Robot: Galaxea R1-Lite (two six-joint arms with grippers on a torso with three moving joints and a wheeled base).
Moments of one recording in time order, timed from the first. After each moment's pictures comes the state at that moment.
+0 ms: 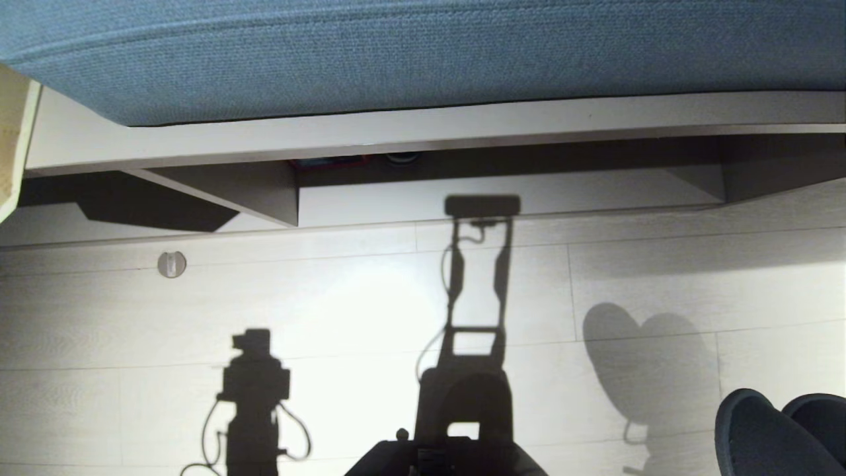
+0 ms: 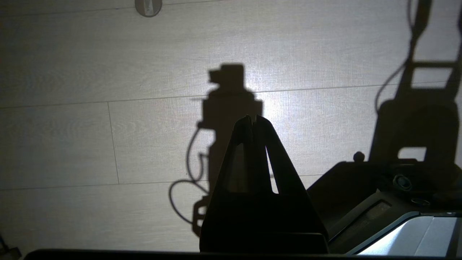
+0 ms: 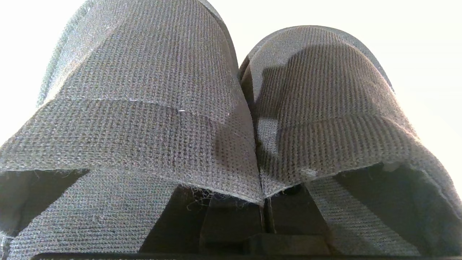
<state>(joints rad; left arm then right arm) 0.00 0.00 0.00 -0.01 0.00 -0.02 0.02 0.00 0.00 0.00 0.01 -0.02</state>
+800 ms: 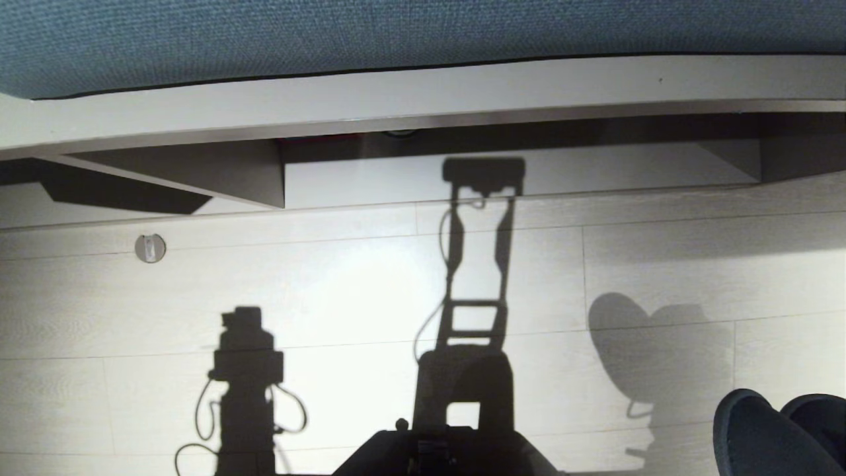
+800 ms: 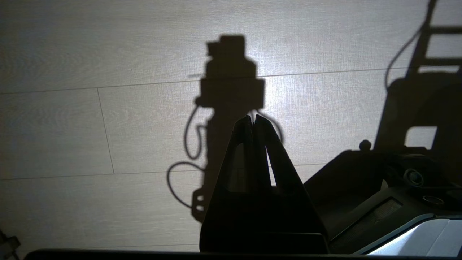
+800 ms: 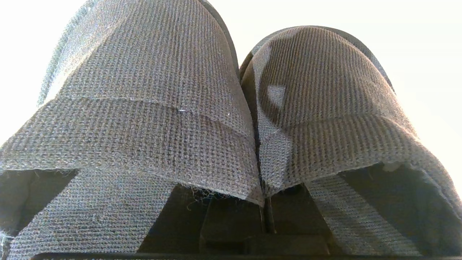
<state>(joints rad) 0.00 0.00 0.00 -0.01 0.00 -0.01 0.02 0.00 0.00 0.00 0.01 -0.02</state>
